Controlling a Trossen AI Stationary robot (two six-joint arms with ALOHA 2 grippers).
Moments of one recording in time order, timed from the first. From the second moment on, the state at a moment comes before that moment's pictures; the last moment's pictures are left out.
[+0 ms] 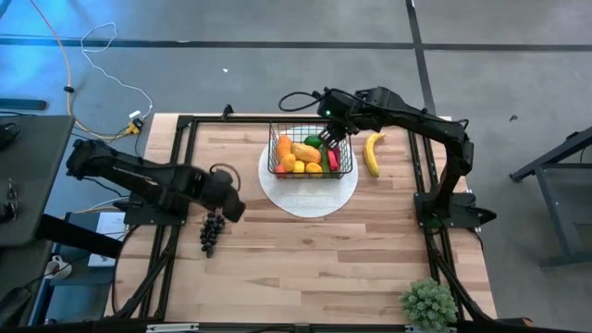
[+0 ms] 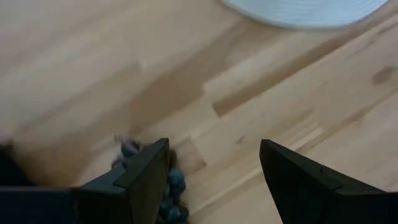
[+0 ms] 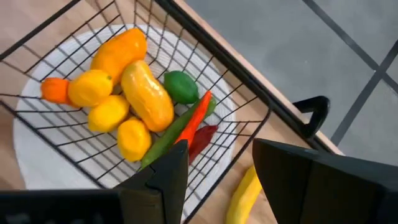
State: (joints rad) left arm -0.09 1.16 0.93 -1.09 -0.17 -1.26; right arm -0.30 1.79 2.01 -1.40 0.38 0.41
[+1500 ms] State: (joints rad) left arm -0.49 1.26 0.49 -0.81 -0.11 -1.85; right arm 0.05 1.79 2.01 -1.49 0.42 0.76
